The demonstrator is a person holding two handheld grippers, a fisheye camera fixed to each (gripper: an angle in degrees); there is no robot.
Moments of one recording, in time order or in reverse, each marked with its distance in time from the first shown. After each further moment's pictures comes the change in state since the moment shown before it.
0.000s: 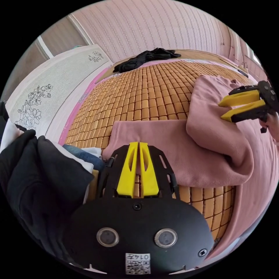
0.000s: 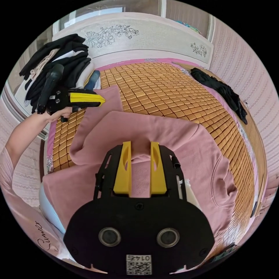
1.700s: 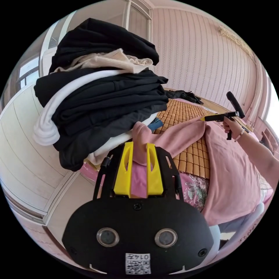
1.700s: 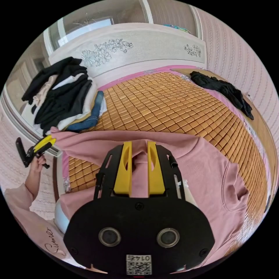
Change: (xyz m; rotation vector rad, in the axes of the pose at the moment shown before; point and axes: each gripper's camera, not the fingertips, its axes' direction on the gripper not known) left arm -0.093 0.265 -0.181 0.267 0.031 -0.507; right arm 0.045 0.098 -0.124 0.106 -0.126 0.101
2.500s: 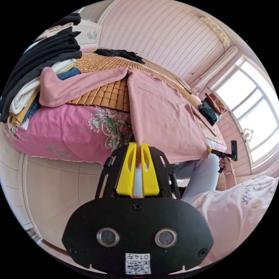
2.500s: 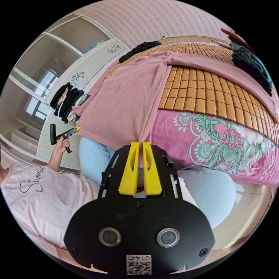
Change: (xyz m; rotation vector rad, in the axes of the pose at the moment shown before) left arm 0.137 0.114 -0.003 -0.383 0.596 0.168; right arm -0.051 0.565 -0.307 0.075 -0.044 0.684
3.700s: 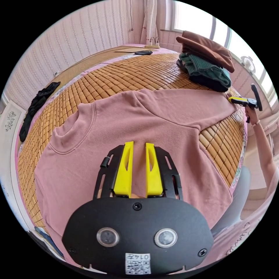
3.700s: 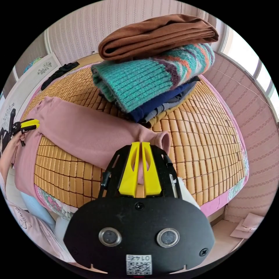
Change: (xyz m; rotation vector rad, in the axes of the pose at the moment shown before) left arm 0.348 -0.323 0.392 -0.229 -0.109 0.652; right arm 0.259 -0.080 -0.203 0.104 0.651 0.223
